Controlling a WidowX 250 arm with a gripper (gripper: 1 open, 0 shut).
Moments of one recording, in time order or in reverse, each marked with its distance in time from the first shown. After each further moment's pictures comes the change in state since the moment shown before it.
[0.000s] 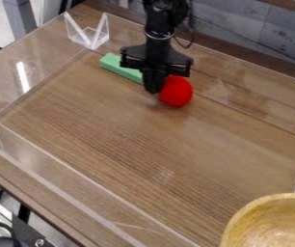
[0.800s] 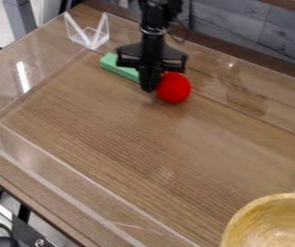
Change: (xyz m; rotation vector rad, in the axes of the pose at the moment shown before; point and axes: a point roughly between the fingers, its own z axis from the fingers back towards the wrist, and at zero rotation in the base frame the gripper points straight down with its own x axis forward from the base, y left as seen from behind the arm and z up) arm 0.011 0.025 0.000 -0.015 0.050 0.087
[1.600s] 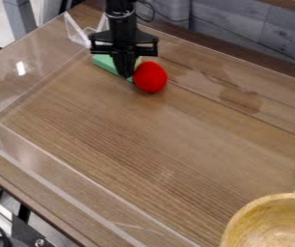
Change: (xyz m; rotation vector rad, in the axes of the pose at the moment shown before) arm 0.014 0.022 0.004 -0.082 -0.010 -0.051
